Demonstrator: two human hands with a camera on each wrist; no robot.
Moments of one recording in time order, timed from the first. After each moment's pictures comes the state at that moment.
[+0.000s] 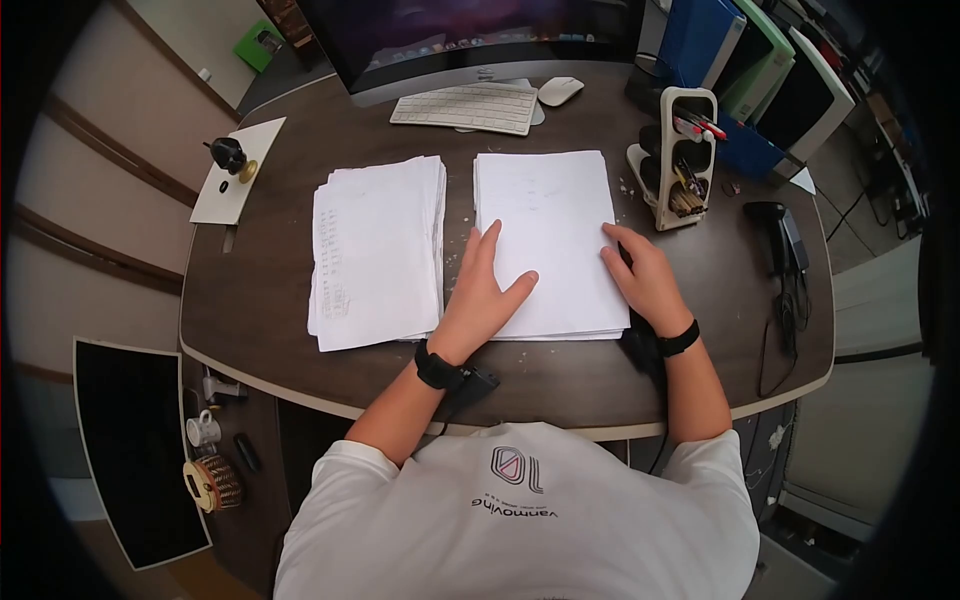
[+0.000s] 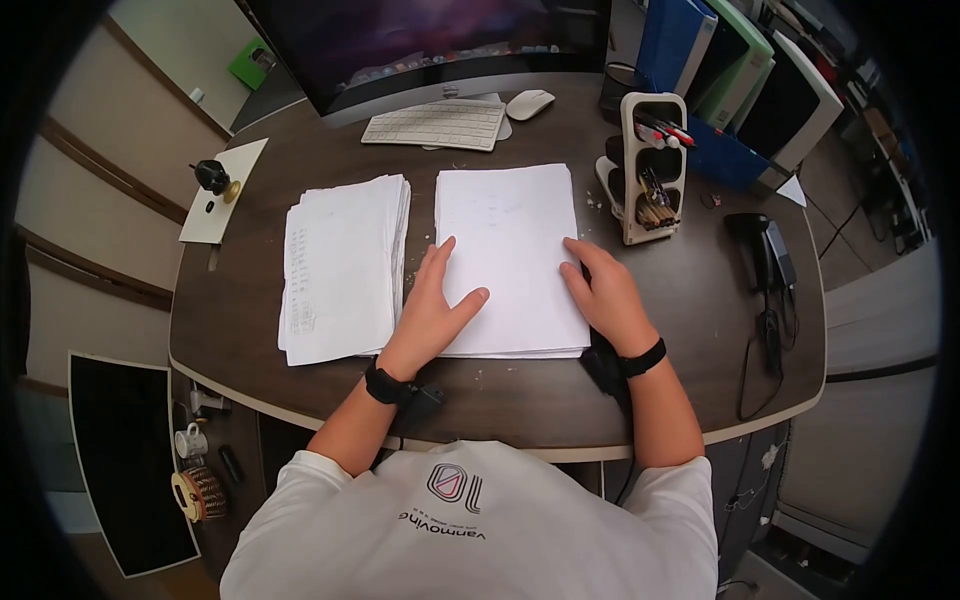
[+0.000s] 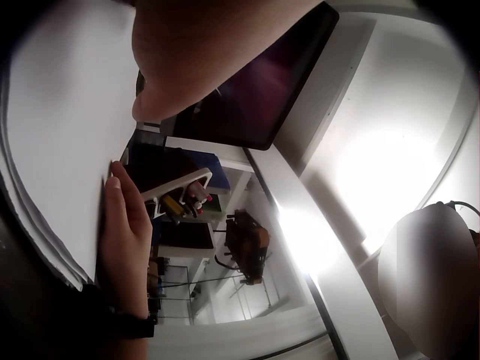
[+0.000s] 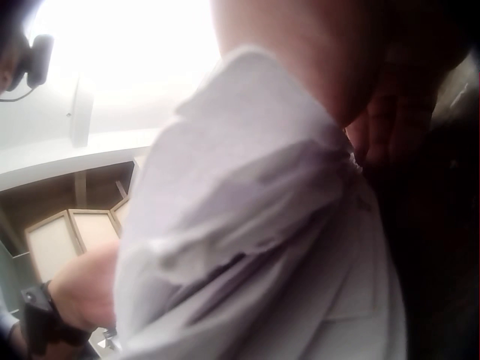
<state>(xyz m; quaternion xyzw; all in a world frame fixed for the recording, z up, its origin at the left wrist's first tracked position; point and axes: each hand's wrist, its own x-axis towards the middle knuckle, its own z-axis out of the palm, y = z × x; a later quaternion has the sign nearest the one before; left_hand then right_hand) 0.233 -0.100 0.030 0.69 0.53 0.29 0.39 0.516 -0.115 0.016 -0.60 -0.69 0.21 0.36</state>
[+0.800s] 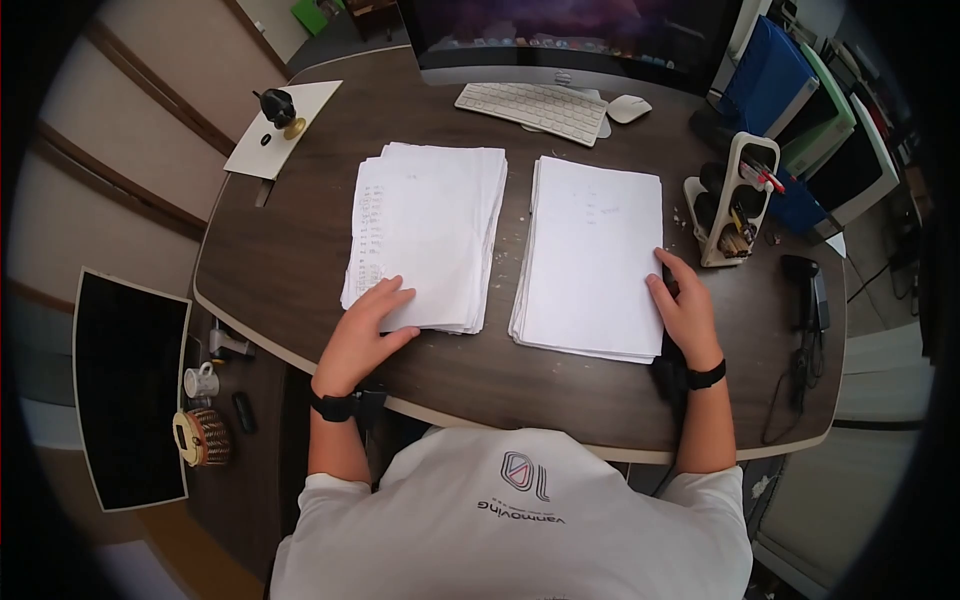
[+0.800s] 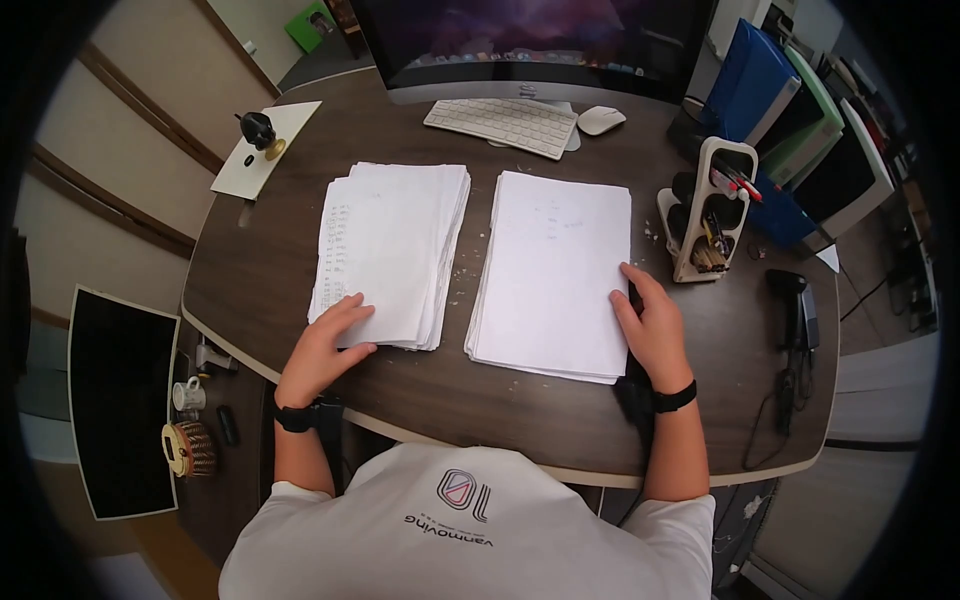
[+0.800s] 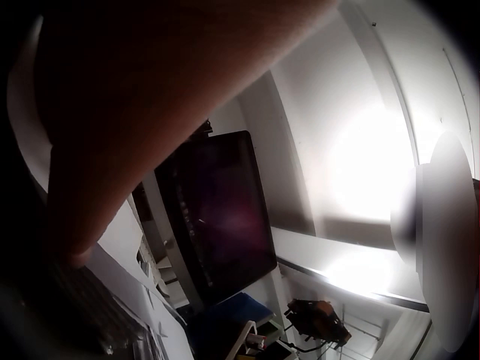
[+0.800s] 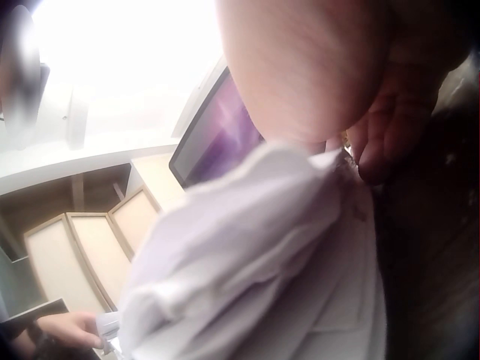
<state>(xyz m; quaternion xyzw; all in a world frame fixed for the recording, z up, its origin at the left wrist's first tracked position) 0.040 -0.165 0.064 0.73 0.59 0.21 0.25 0.518 -0.112 0.012 -0.61 -0.66 0.23 0.36</state>
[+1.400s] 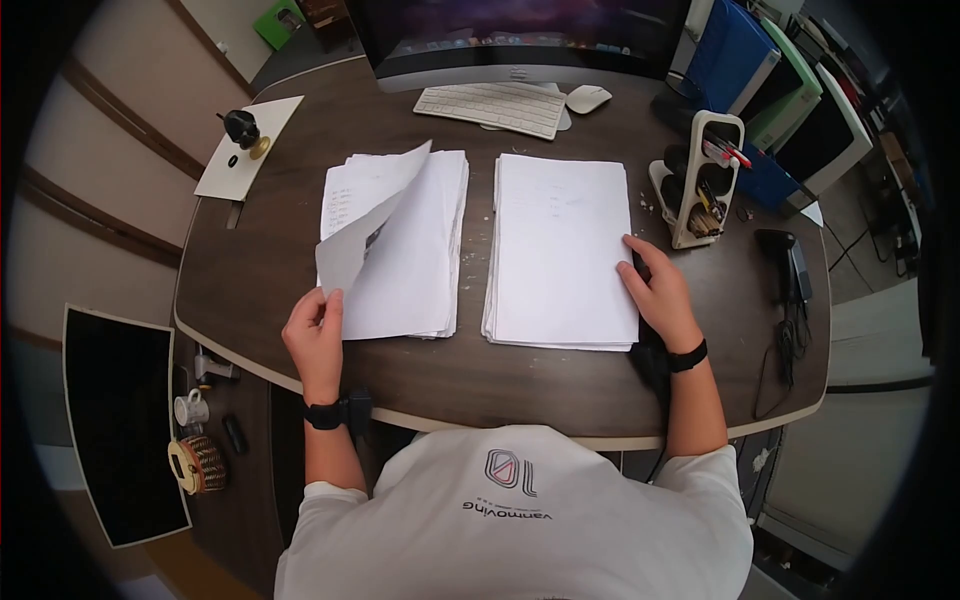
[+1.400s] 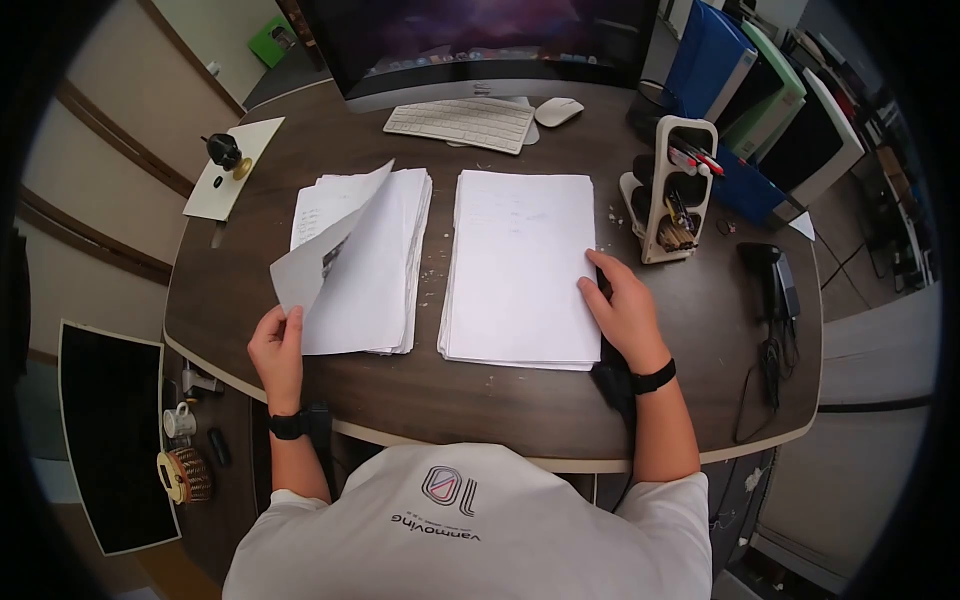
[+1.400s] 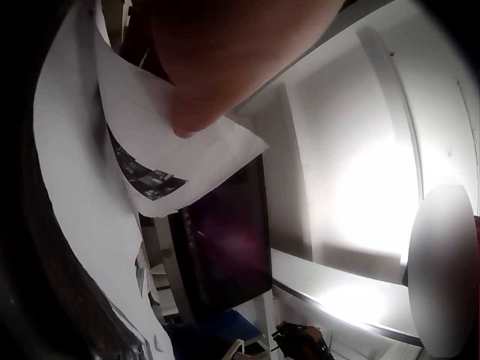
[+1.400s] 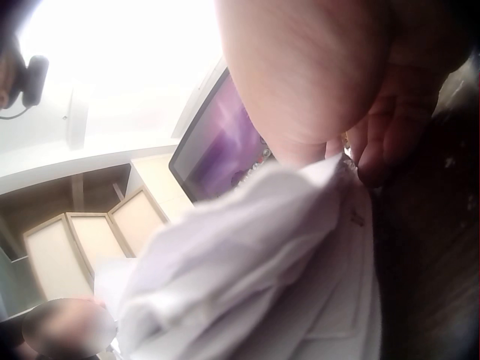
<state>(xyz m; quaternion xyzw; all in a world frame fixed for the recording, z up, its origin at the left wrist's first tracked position) 0.043 -0.153 0.040 0.55 0.66 0.49 0.14 0.517 -0.113 0.011 -0.61 -0.67 0.20 0.37</state>
